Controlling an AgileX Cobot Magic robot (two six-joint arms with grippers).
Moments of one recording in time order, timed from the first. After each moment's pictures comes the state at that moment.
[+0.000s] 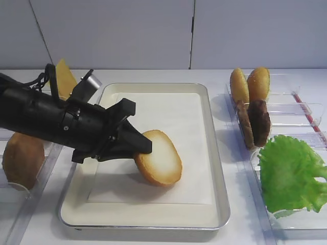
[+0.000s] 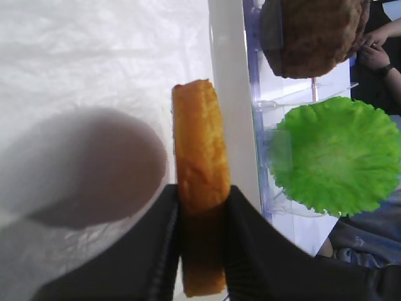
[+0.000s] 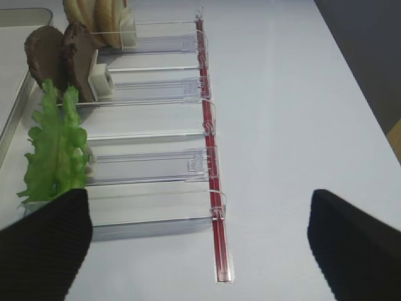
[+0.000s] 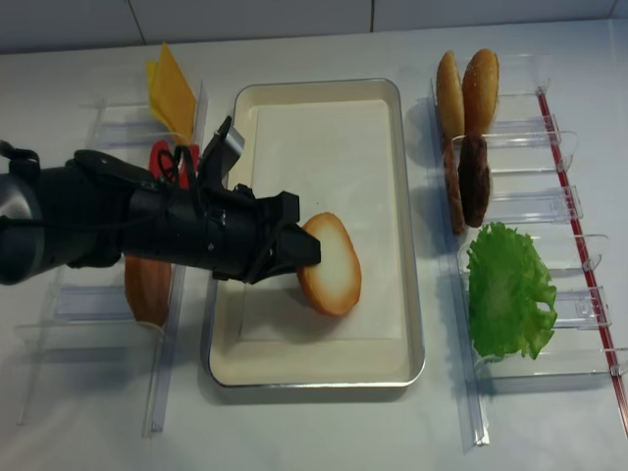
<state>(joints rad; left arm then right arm) -0.33 1.64 -0.80 -1.40 0.83 0.83 0.02 -0.02 -0.48 -0.02 1.14 0.07</state>
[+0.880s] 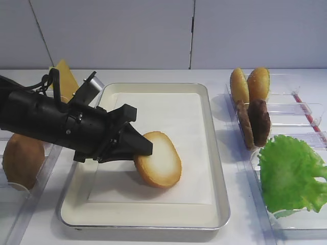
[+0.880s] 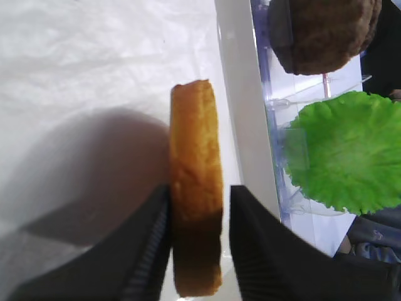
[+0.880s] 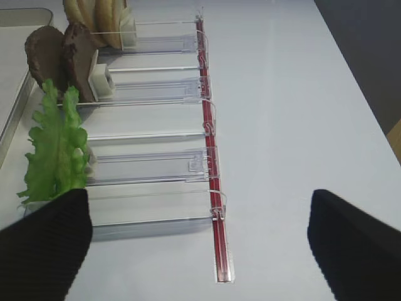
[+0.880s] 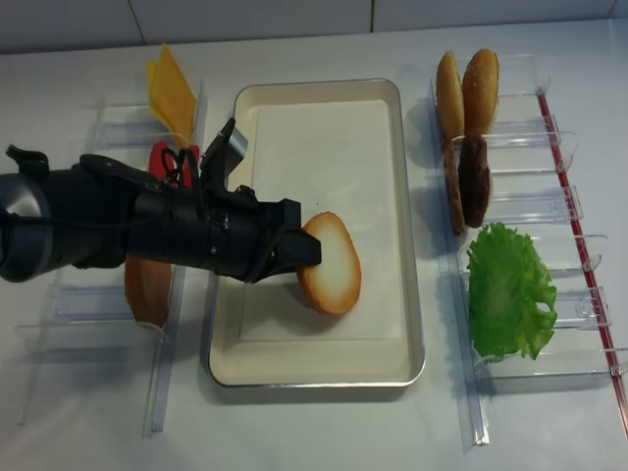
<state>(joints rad) -0.33 1.67 -0.80 -1.42 0.82 0.92 0.02 -0.02 -0.48 -0.02 1.14 0.07</state>
